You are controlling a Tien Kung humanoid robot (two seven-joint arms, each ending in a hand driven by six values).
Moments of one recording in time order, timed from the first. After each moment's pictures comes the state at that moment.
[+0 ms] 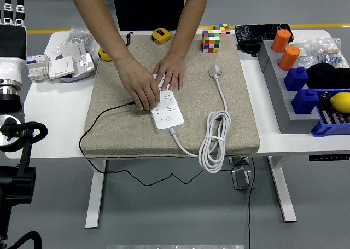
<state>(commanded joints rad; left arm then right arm) -0.34 0.00 -1.71 -1.37 0.13 -0.15 -0.18 0.06 -0.20 1.47 0.18 -0.80 -0.07 0.08</state>
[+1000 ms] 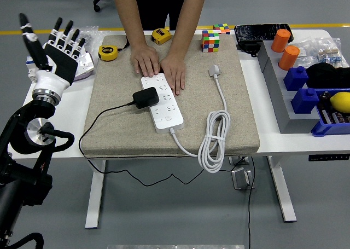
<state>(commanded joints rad) -0.43 0.08 -1.40 -1.18 0.71 0.03 0.00 0.06 -0.21 1.45 0.18 -0.80 -0.07 0.07</state>
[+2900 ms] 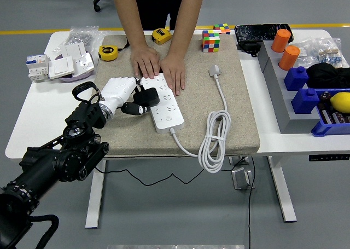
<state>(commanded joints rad) -0.68 0.00 -0.96 -0.62 2.22 0.26 0.00 0.08 -0.22 1.45 0.18 -0.81 -0.06 0.07</state>
